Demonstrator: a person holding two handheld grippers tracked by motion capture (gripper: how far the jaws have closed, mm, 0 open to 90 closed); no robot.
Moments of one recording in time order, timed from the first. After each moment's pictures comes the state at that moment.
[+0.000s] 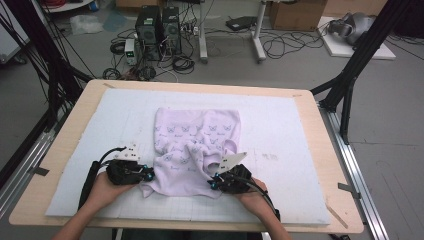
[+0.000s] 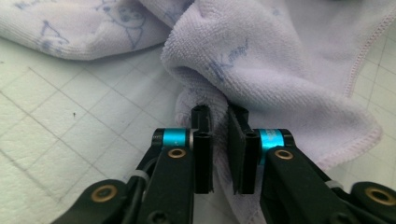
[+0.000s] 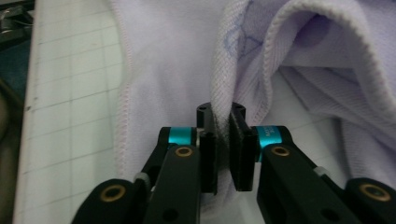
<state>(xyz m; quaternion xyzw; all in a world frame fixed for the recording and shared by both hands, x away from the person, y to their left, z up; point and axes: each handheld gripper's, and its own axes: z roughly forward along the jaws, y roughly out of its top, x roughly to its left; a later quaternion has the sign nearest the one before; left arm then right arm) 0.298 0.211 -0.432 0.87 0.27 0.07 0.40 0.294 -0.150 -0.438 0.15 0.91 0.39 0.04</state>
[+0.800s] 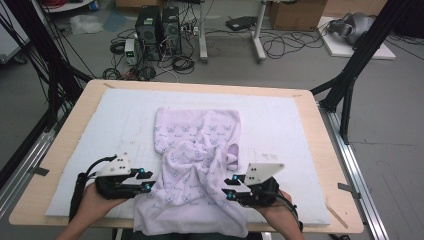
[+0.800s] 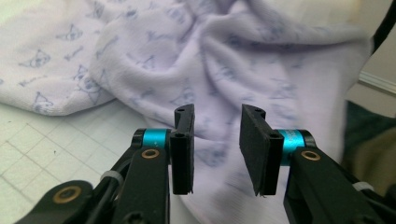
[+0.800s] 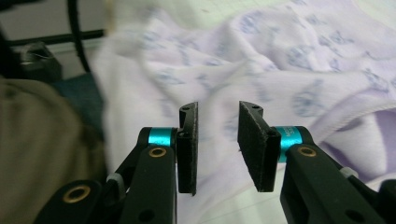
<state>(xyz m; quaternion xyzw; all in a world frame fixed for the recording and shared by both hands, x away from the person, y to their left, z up) 0.265 0.200 -0.405 0.86 0.23 0.09 0.44 0.247 -0.195 -0.386 0.15 0.88 0.45 0.09</state>
